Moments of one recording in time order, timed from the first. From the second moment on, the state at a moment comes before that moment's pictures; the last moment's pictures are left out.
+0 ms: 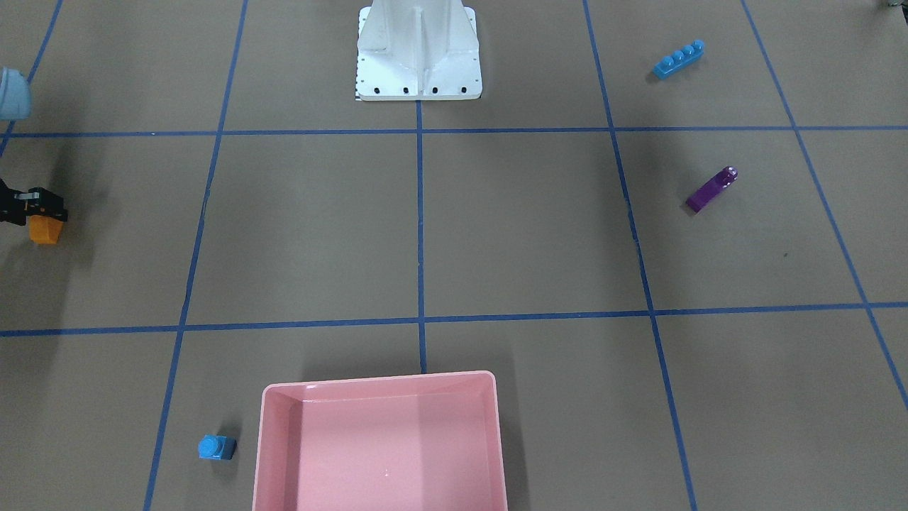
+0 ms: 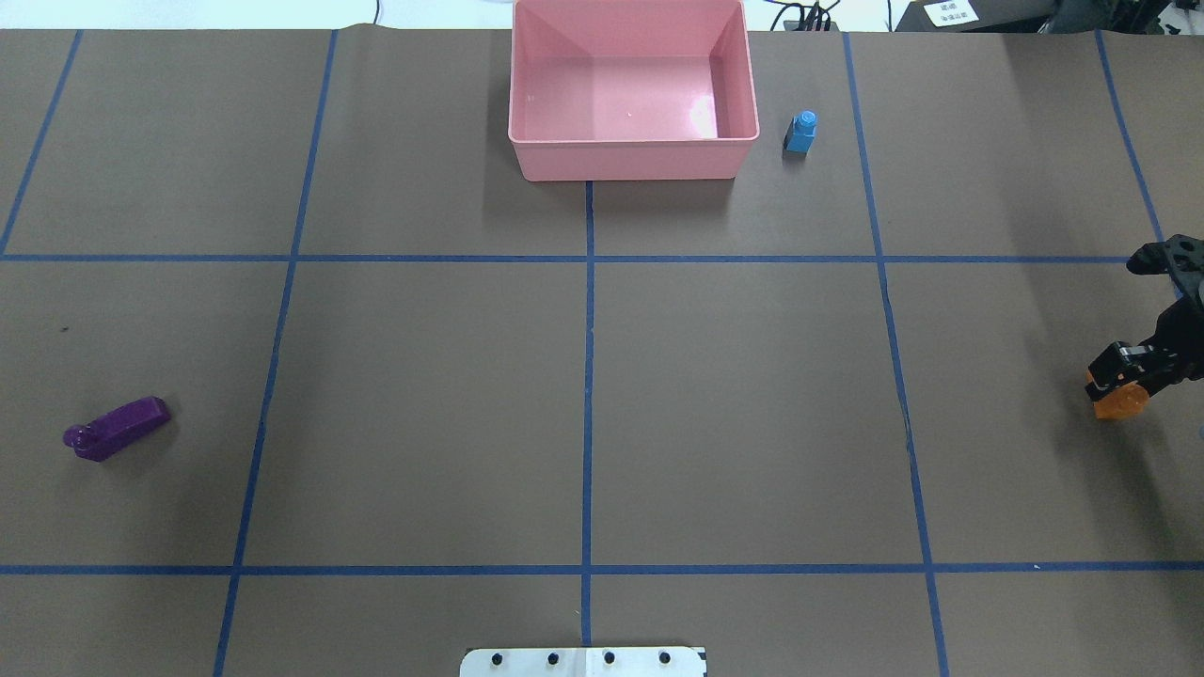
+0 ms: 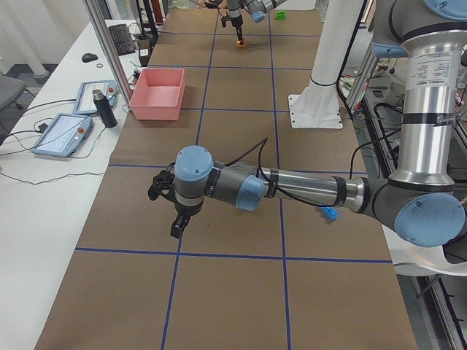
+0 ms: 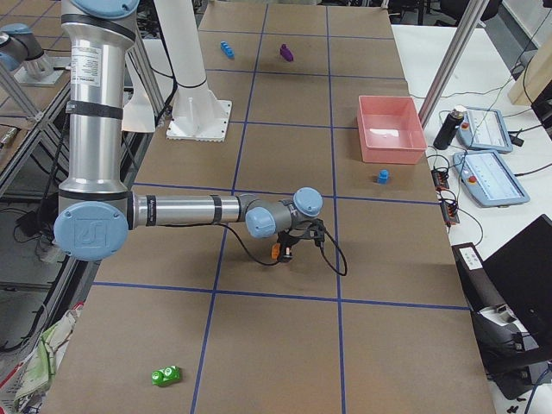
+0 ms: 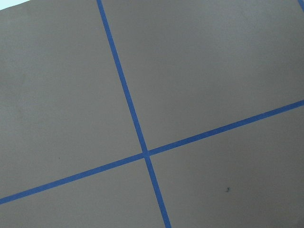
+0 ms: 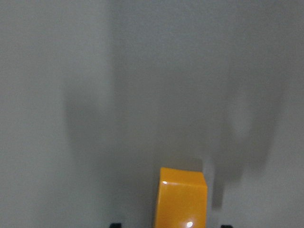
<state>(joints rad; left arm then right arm) -1.58 -1.56 -1.69 -1.78 -2.36 0.09 1.06 -1.65 1.60 -1.31 2.37 0.44</state>
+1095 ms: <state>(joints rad) -1.38 -1.50 -1.82 -1.77 -2.40 0.10 1.30 -1.73 1.91 -1.32 2.39 0.43</state>
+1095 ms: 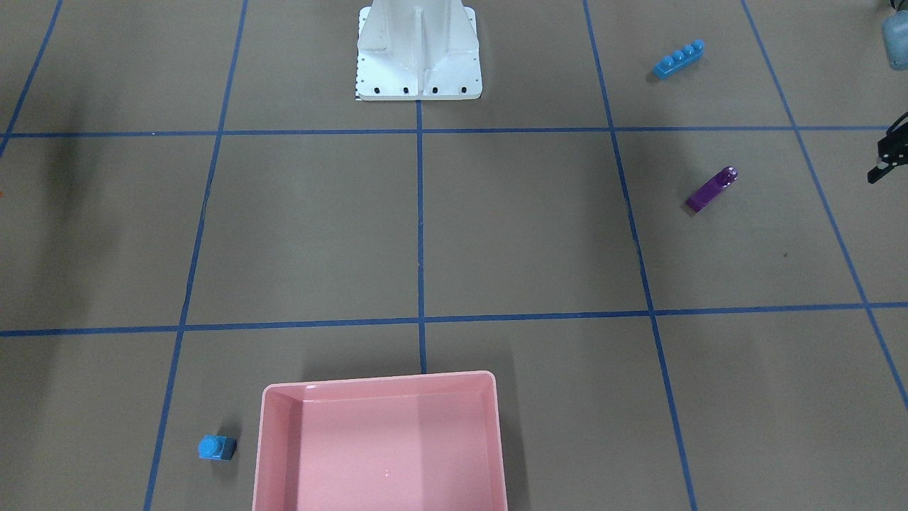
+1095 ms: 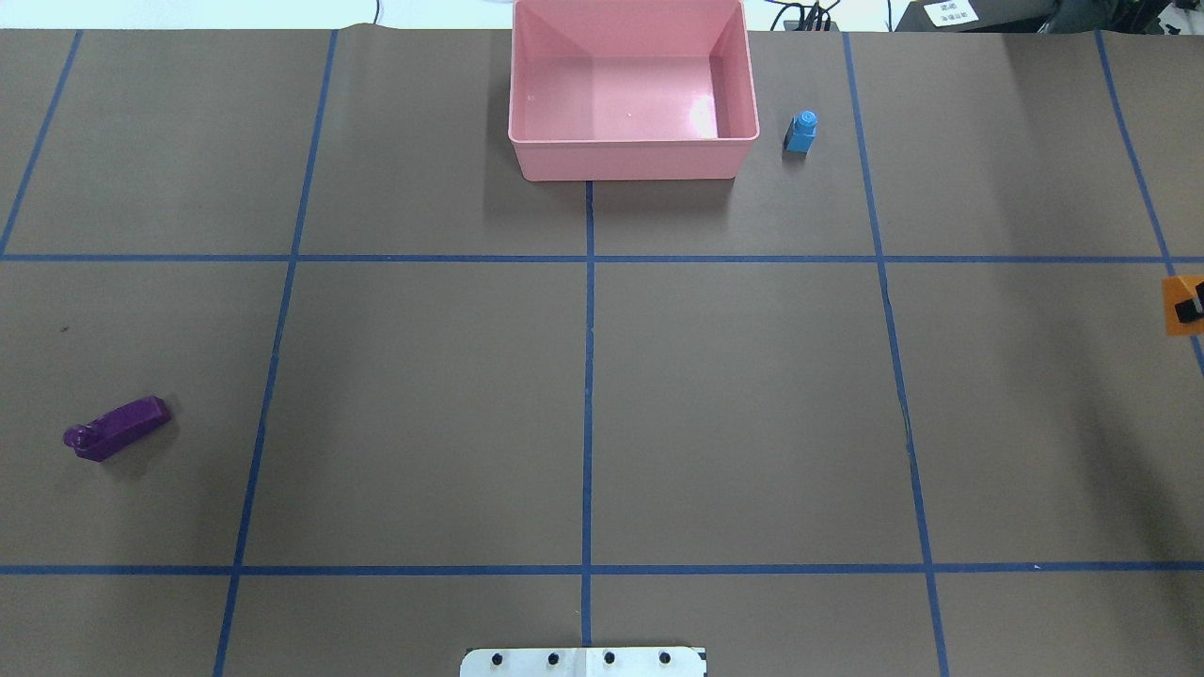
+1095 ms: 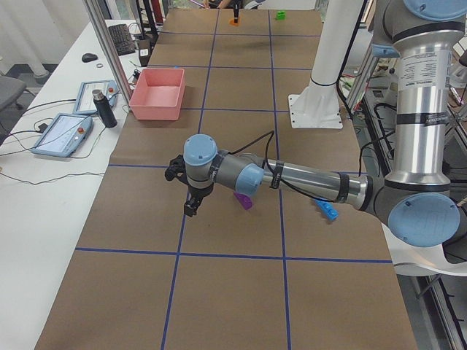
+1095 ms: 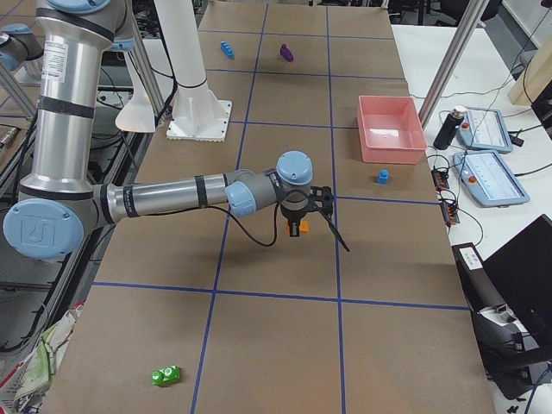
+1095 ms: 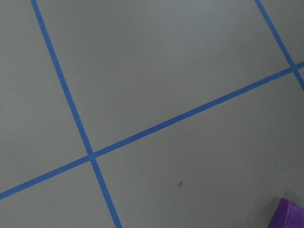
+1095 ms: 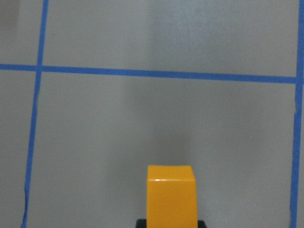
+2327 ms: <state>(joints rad) -0.92 -1.44 -1.89 -1.78 -2.22 0.10 1.33 -1.39 1.98 -1.32 2.38 0.46</state>
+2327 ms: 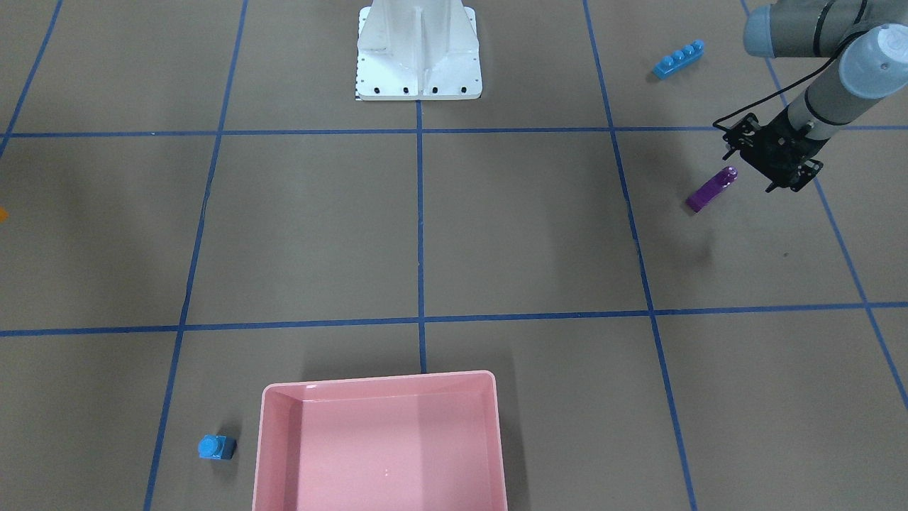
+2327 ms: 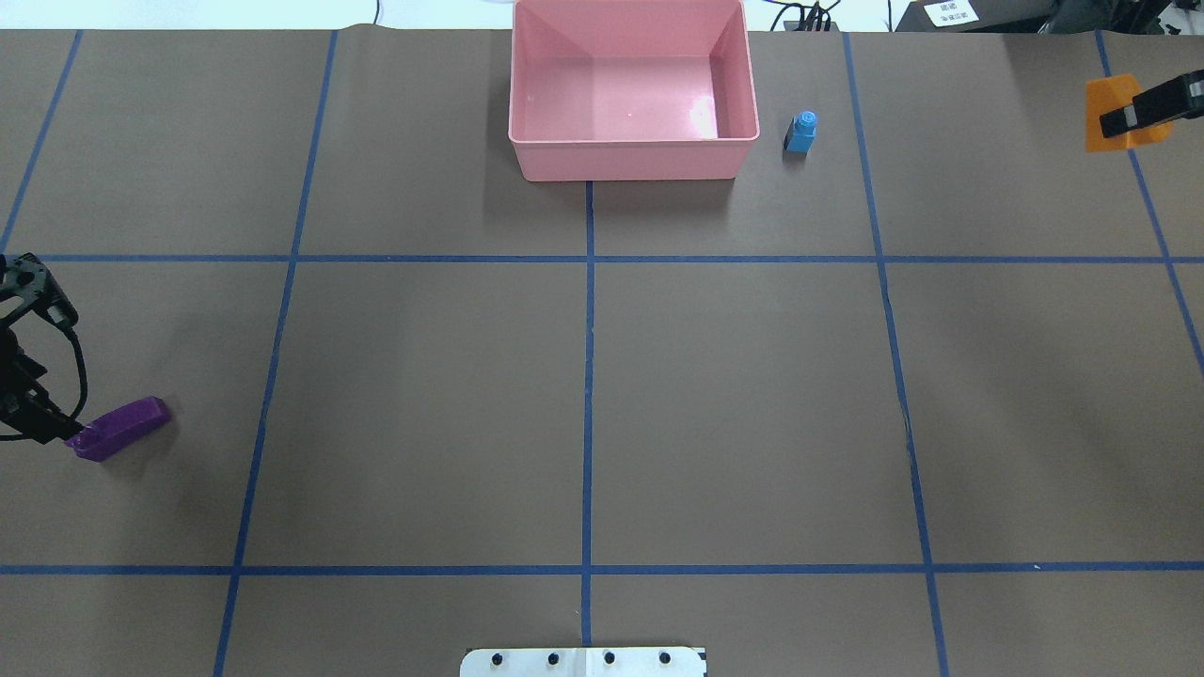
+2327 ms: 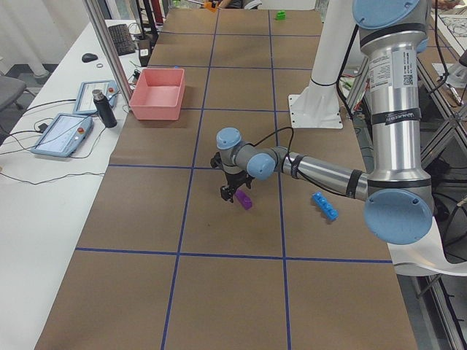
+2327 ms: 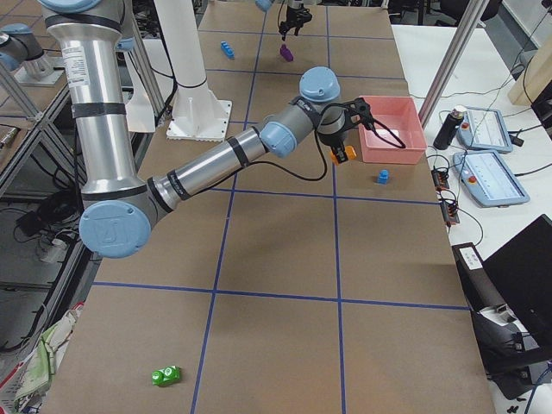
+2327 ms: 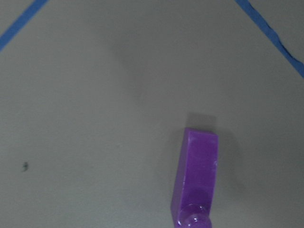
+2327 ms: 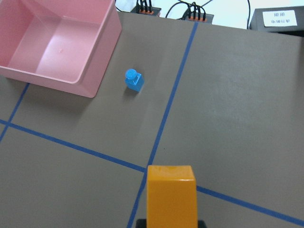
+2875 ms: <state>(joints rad) -0.87 -1.49 -1.81 -1.78 -2.22 0.10 1.28 -1.10 1.81 -1.32 2.38 0.53</state>
